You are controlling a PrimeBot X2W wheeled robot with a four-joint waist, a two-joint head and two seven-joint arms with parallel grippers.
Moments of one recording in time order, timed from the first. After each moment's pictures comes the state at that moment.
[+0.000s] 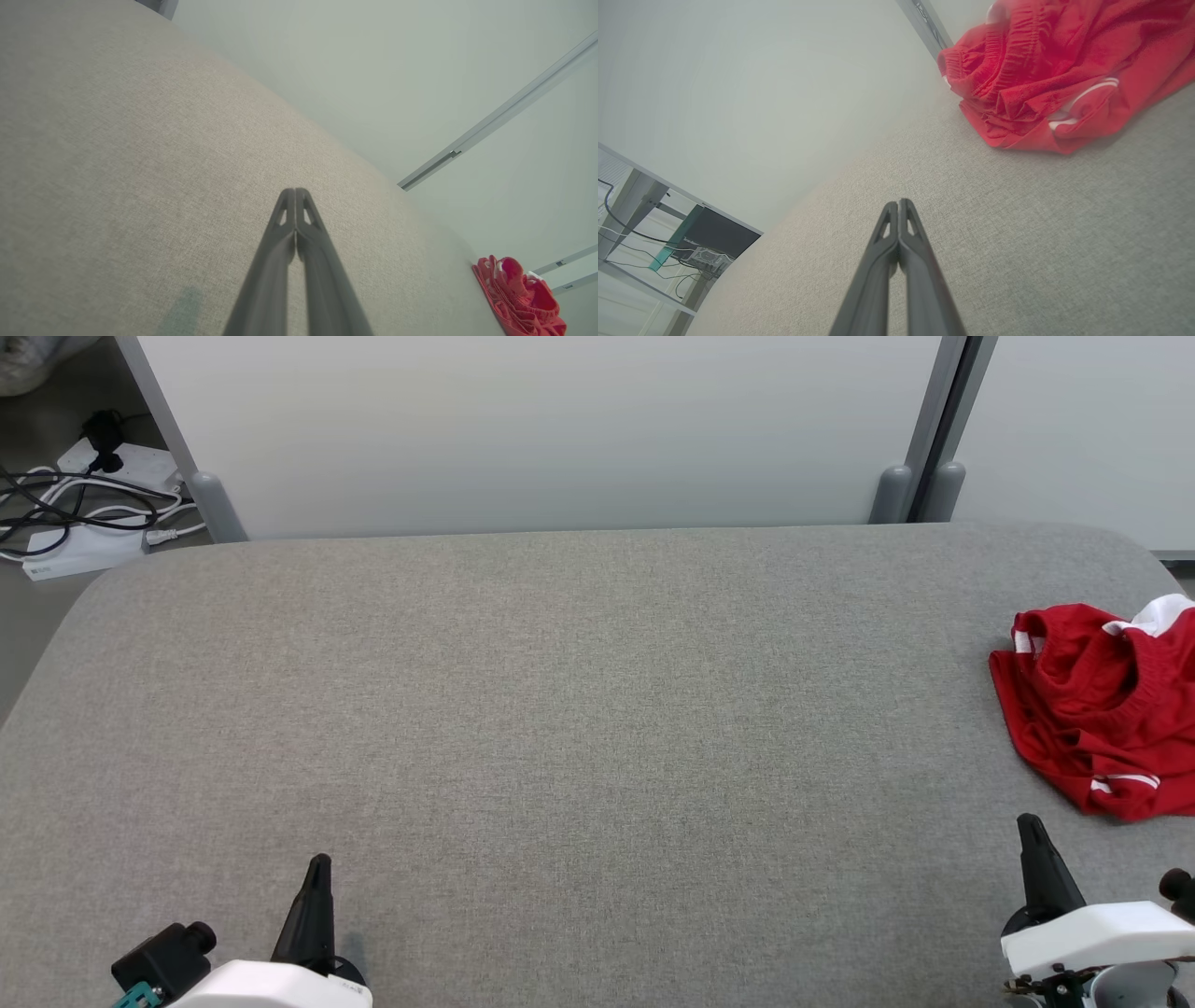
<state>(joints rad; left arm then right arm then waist) -0.01 0.03 0.01 0.35 -0.72 -0.10 -0.11 -0.10 -0.10 -0.01 0.42 0.81 0.12 -0.11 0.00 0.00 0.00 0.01</state>
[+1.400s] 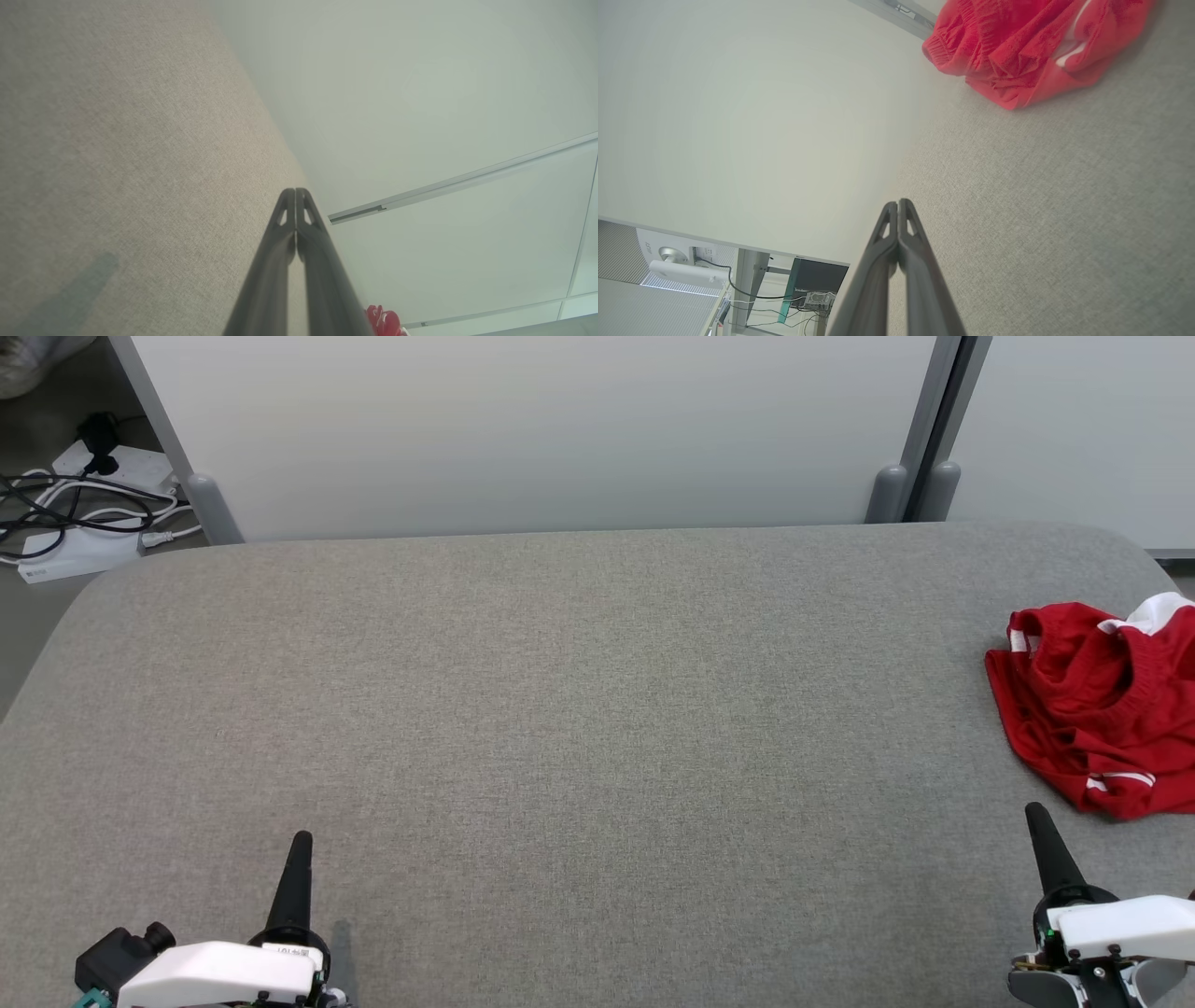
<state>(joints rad) -0.03 0.03 0.05 0.31 -1.19 -0.11 0.00 -0.09 -0.07 -0.08 0.34 1.23 0.12 0.00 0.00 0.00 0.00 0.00</state>
